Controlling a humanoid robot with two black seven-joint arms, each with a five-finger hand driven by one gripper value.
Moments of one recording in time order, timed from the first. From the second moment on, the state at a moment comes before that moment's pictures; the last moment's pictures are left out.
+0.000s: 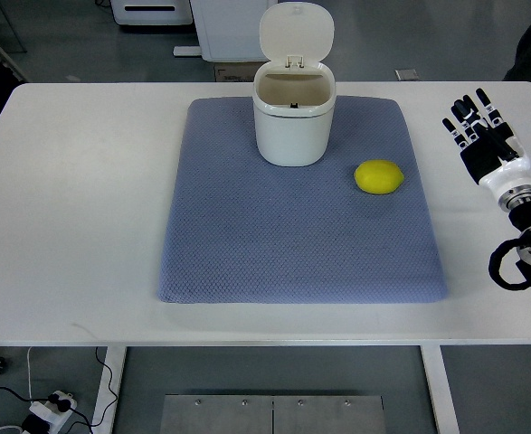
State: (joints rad) left arm -0.02 0.00 -0.10 -0.16 0.00 0.21 -0.11; right arm 0.60 -0.25 1.06 0.77 -0.12 0.23 0.24
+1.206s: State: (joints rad) left arm -0.02 0.00 -0.10 -0.16 0.00 0.21 -0.11; right arm 0.62 -0.34 1.06 0.76 -0.12 0.24 0.24
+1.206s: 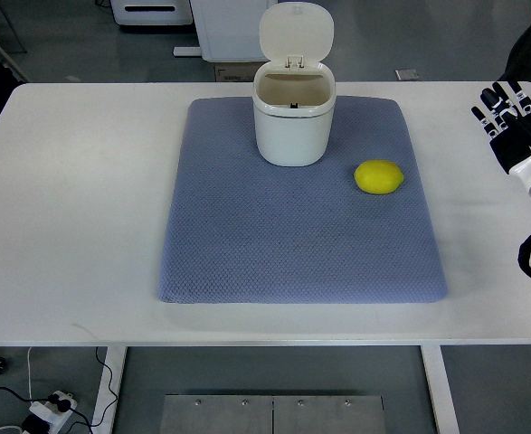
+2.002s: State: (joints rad) left arm -0.02 0.00 -0.10 -0.16 0.00 0.21 -0.11; right arm 0.76 -0.51 0.72 0.75 -0.24 0.27 0.22
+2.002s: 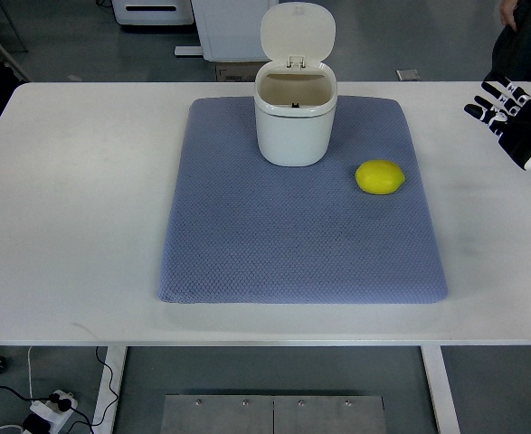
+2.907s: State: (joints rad) left arm -0.02 0.00 -0.10 -0.16 0.00 0.21 -0.11; right arm 1.29 -0.70 -0.18 0.93 -0.44 0.16 0.20
